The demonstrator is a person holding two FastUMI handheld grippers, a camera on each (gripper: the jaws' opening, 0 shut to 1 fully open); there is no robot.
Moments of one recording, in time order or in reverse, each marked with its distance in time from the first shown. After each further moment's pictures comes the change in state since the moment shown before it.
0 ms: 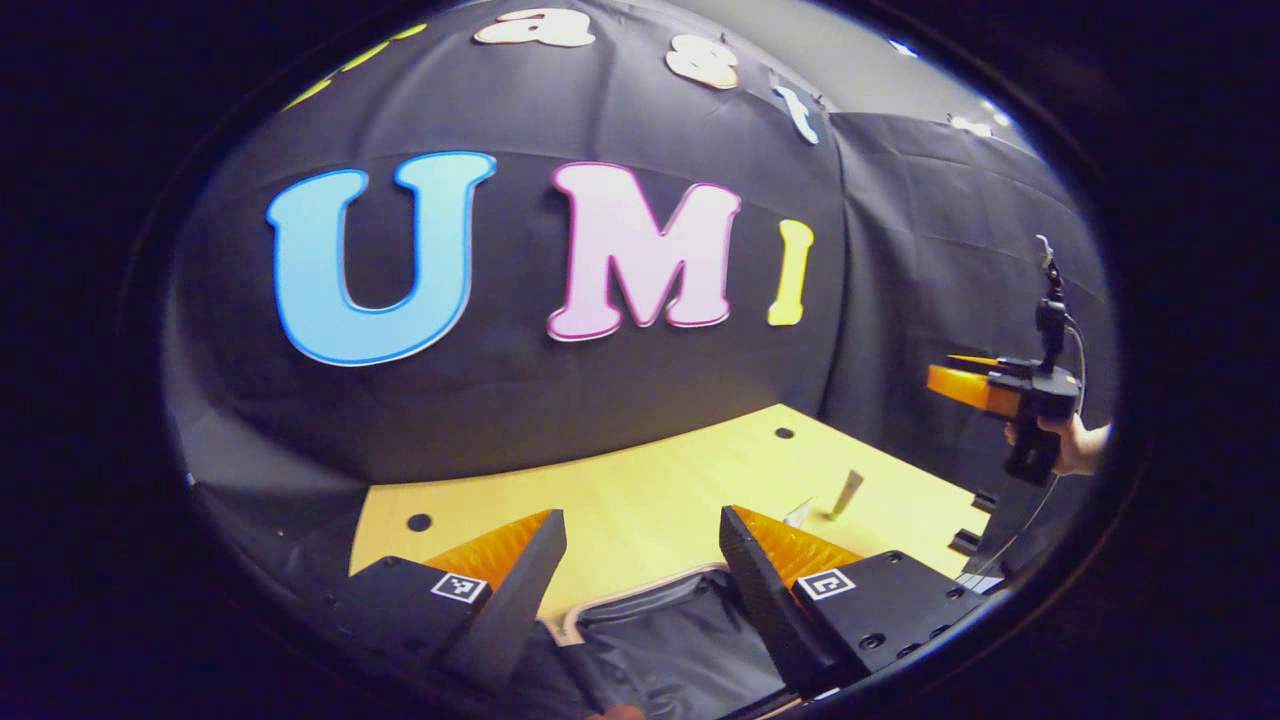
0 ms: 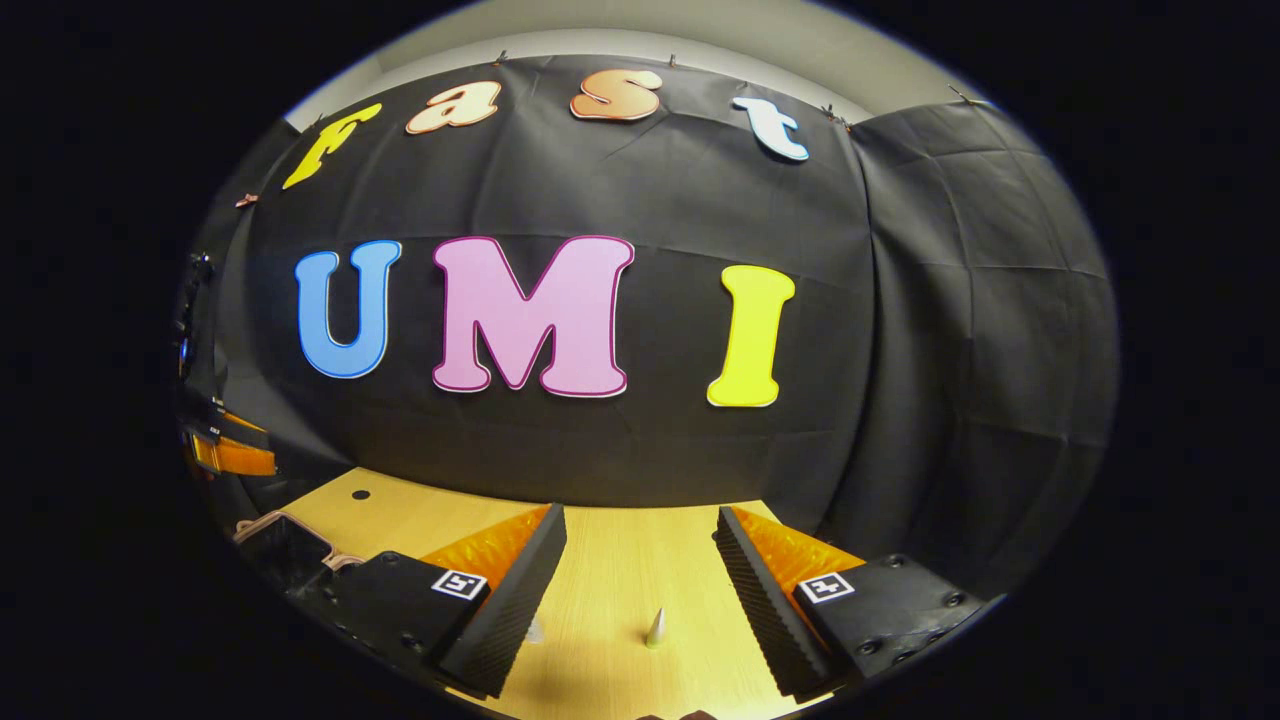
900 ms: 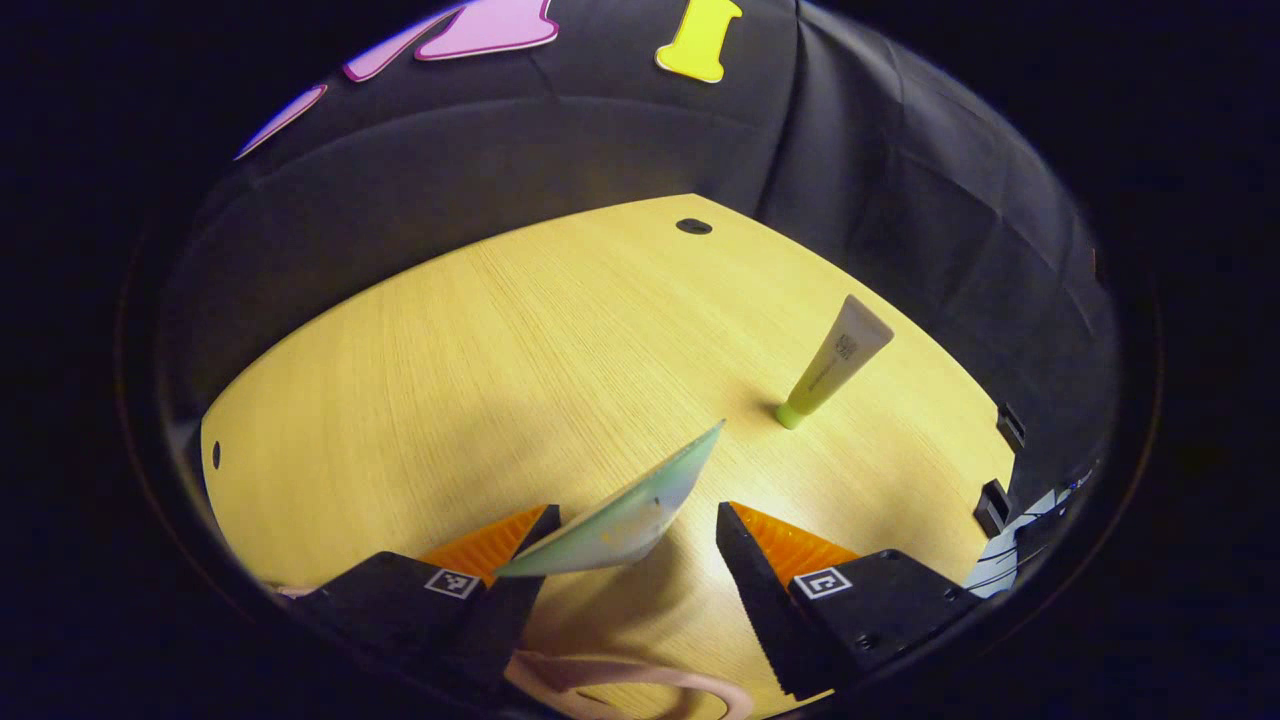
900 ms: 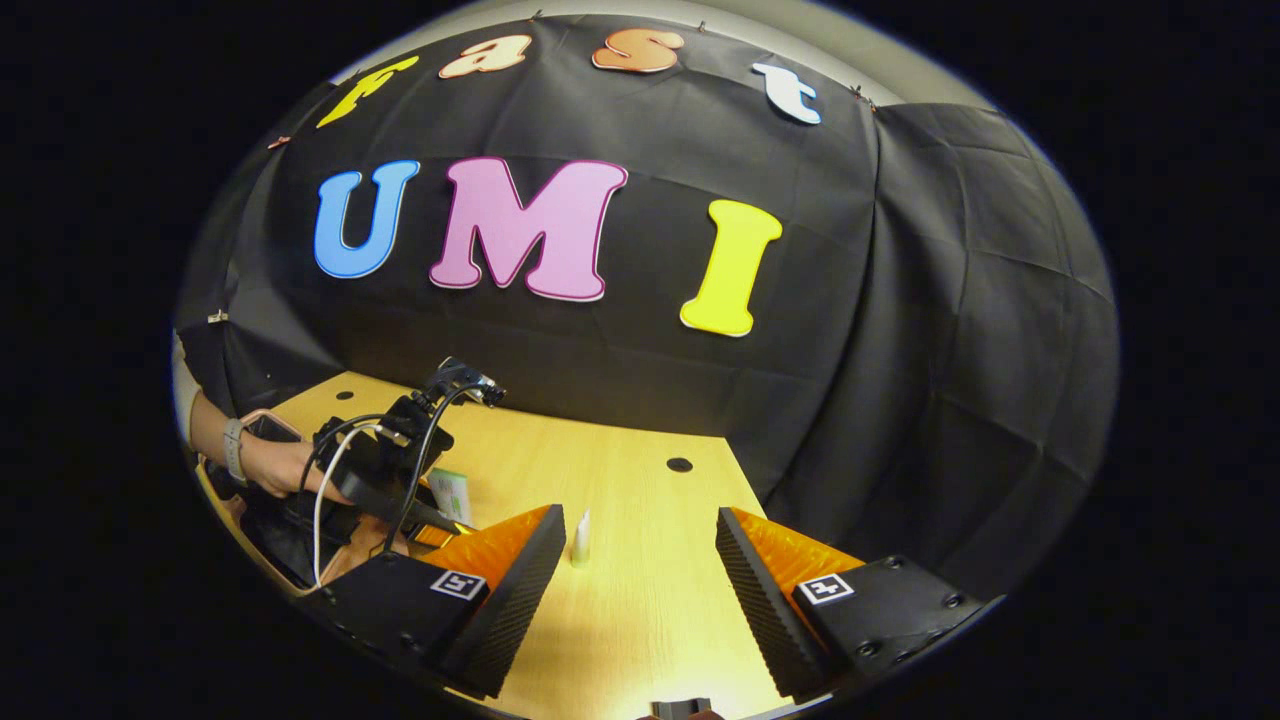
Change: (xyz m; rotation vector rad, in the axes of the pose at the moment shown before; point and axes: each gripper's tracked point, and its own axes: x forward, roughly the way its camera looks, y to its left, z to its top) left arm 0.241 -0.132 -0.190 0.043 0.601 -0.095; right arm -0.053 -0.074 -0.094 -0.122 0.219 0.008
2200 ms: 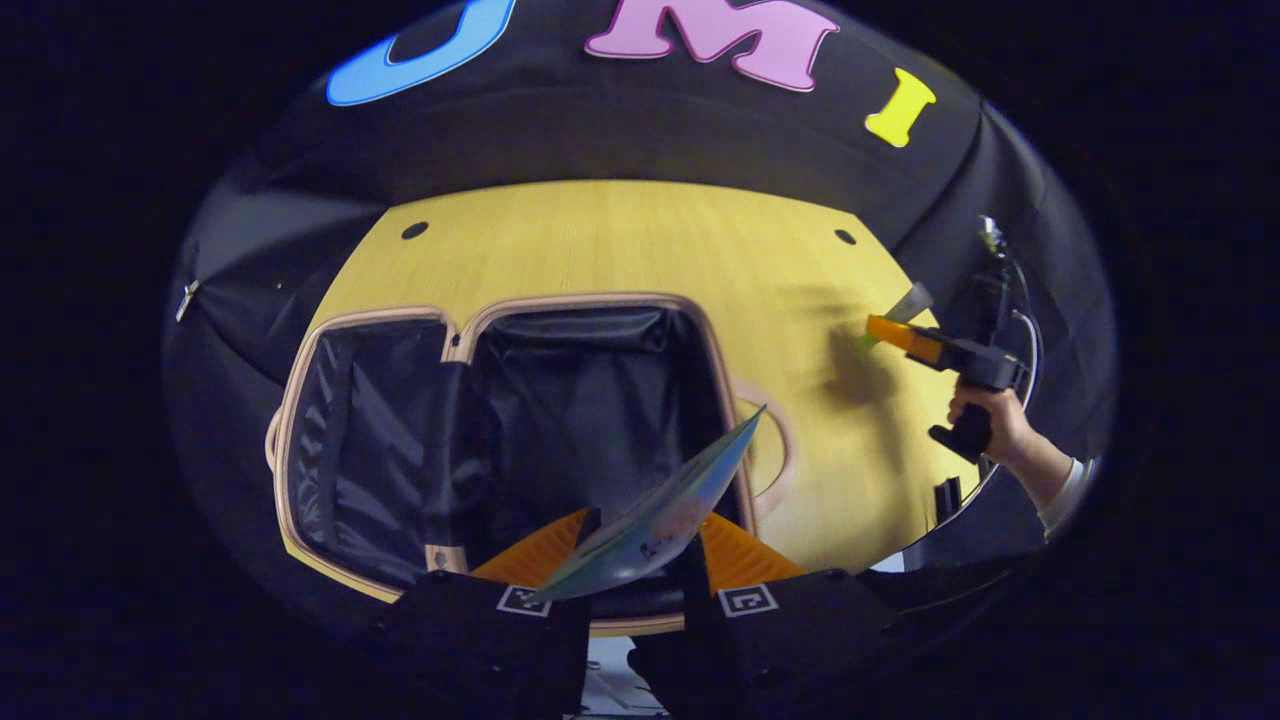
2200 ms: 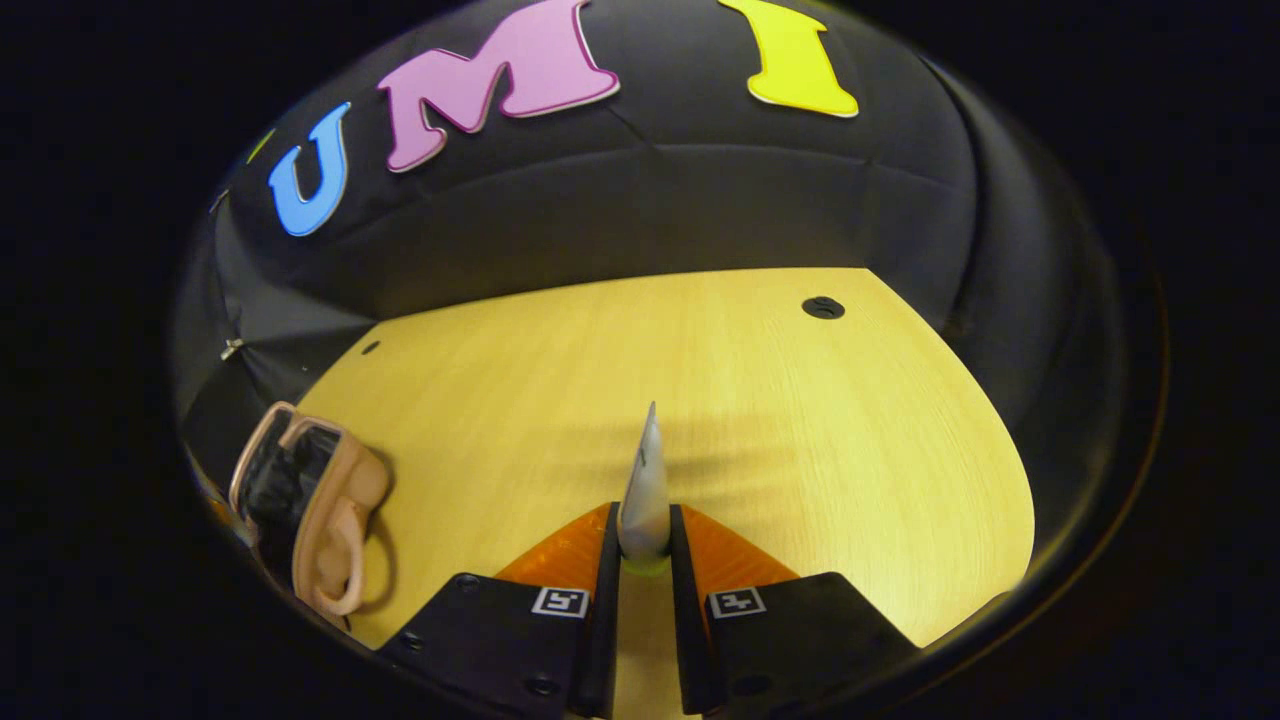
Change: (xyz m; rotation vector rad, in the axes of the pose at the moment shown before) left arm -0.237 0.066 -0.174 -0.476 0.191 0.240; right arm 0.163 0.100 -0.131 0.207 0.343 0.335
